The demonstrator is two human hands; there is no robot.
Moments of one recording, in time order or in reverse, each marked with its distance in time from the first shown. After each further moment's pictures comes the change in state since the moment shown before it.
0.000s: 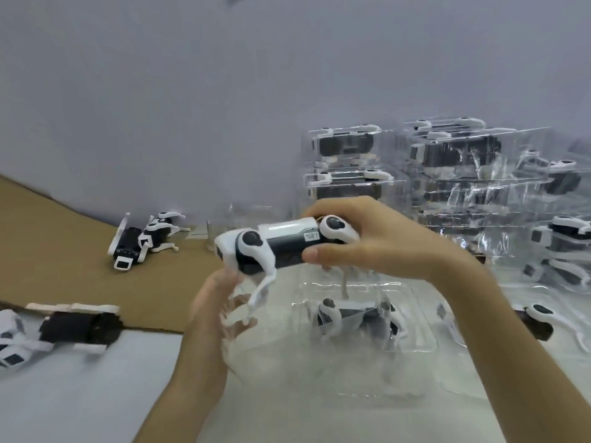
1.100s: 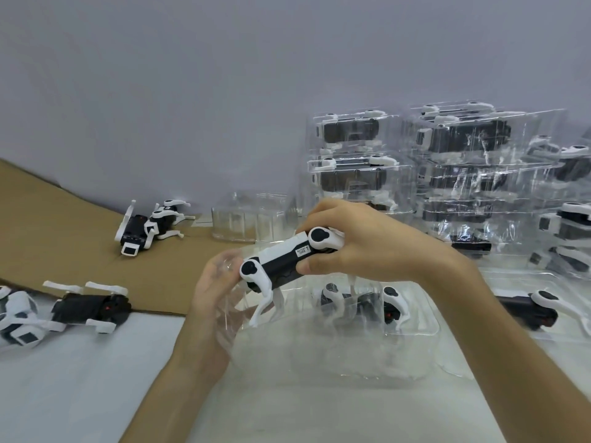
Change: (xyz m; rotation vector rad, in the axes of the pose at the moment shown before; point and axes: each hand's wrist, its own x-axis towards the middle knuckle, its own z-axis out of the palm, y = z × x) left_hand -0.012 0.011 0.000 -0.095 -0.083 -0.067; right_hand 0.002 -0.003 0.023 -0.233 -0.042 0.082
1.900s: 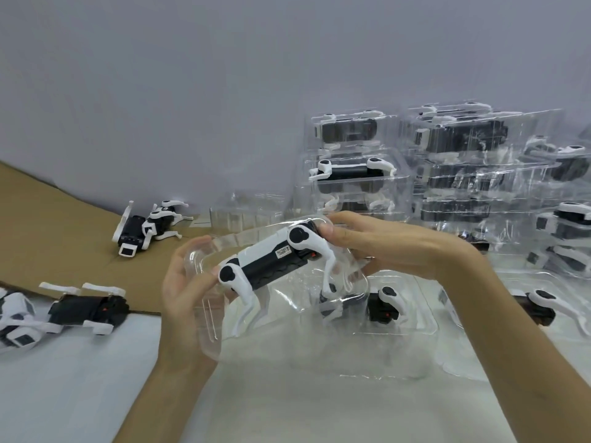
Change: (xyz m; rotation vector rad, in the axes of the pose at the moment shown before) left_hand 0.005 0.004 -0.012 0.019 0.076 0.327; right_hand -0.003 0.043 -0.004 0.500 -0.211 0.275
